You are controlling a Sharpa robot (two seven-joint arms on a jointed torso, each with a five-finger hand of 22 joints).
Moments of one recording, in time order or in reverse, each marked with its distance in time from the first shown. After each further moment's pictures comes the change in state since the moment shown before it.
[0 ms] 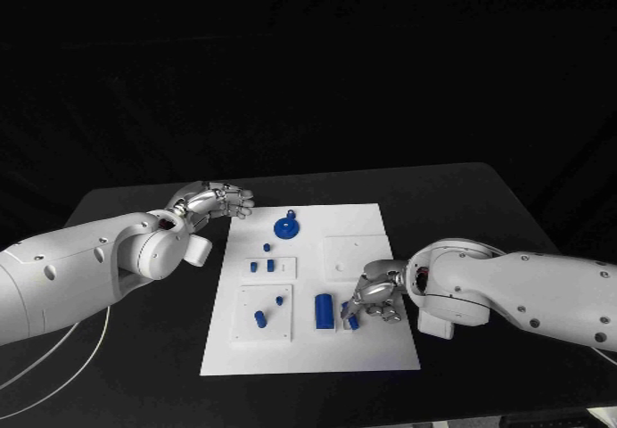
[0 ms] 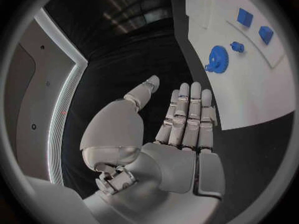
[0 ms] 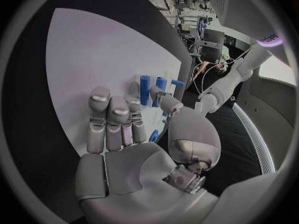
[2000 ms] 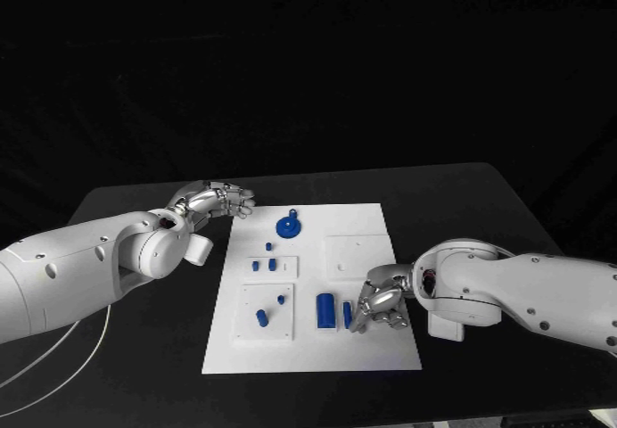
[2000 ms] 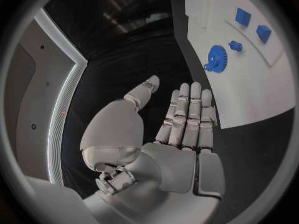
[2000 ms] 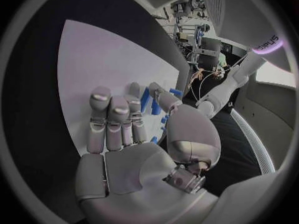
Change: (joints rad) left arm 0.000 -0.005 0.000 0.002 -0.001 0.002 -0.003; left_hand 0.000 0.000 0.000 0.000 0.000 -0.003 -0.001 0.000 -0.001 -0.004 0.004 0.000 -0.001 0.000 0.000 -0.004 0.004 0.000 0.000 0.000 -0.004 0.002; right arm -0.001 -0.023 0.001 0.007 -0.019 0.093 0.033; right_hand 0.074 0.046 -0.021 0.000 -0.034 -0.008 0.007 -0.008 -0.003 -0.009 0.002 0.000 -0.007 -0.001 -0.006 -0.011 0.004 0.005 -0.016 -0.009 -0.008 -0.004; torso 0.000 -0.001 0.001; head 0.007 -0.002
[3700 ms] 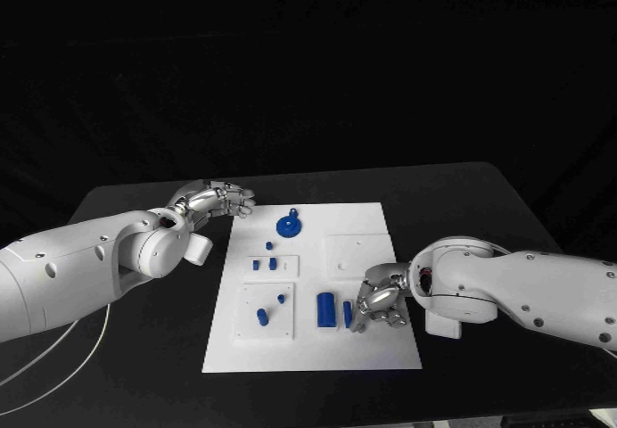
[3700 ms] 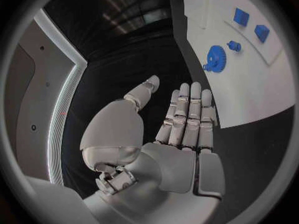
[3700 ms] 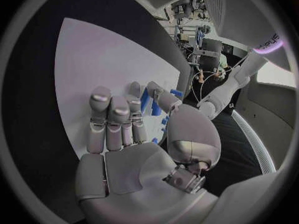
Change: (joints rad) left arm 0.000 -0.004 0.000 0.002 -0.009 0.002 -0.002; left_hand 0.000 0.000 0.000 0.000 0.000 0.000 0.000 0.000 -0.001 0.000 0.000 0.000 0.000 0.000 0.000 0.000 0.004 0.000 0.000 0.000 -0.001 0.003; right arm -0.004 0.019 0.008 -0.015 0.000 0.018 -0.017; right_hand -0.003 0.024 0.063 -0.017 0.000 0.006 -0.006 0.004 0.005 0.000 0.000 0.000 0.000 0.003 0.003 0.001 0.002 0.002 0.007 0.007 0.000 0.005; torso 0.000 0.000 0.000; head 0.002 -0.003
